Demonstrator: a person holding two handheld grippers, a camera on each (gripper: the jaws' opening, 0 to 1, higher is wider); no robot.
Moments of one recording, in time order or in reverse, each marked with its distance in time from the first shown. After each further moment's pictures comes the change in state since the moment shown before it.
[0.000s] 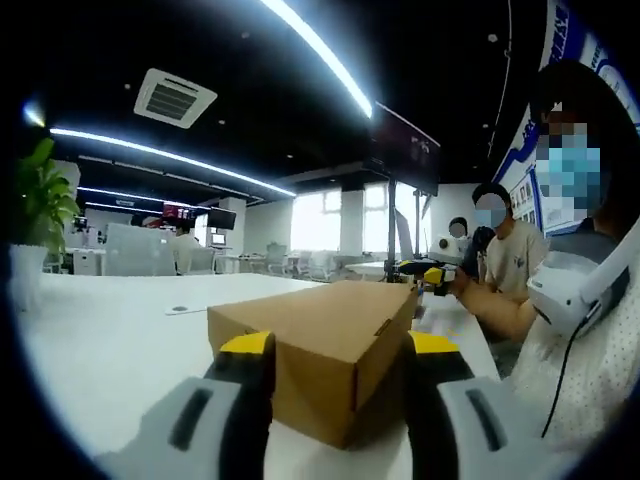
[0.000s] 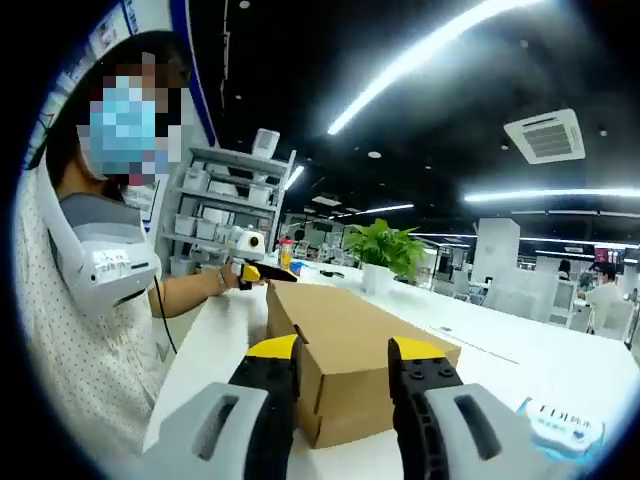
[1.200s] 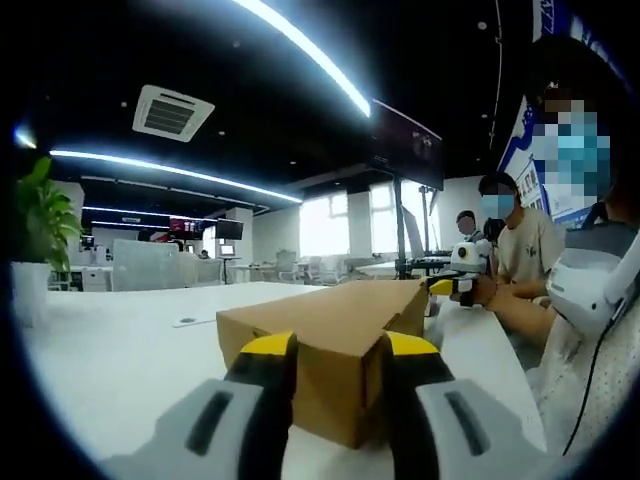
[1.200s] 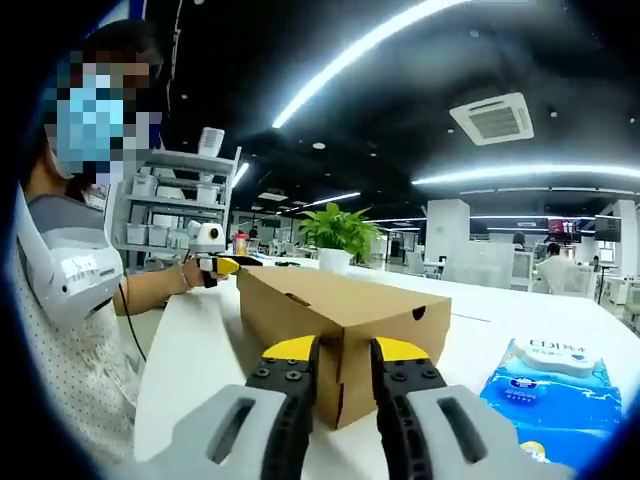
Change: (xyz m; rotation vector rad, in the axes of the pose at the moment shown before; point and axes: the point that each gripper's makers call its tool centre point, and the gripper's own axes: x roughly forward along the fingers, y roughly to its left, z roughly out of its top) left arm 0.013 0.013 -0.003 0.062 -0.025 0.042; right arm -0.006 -0.014 -0.036 0.046 0.046 -0.209
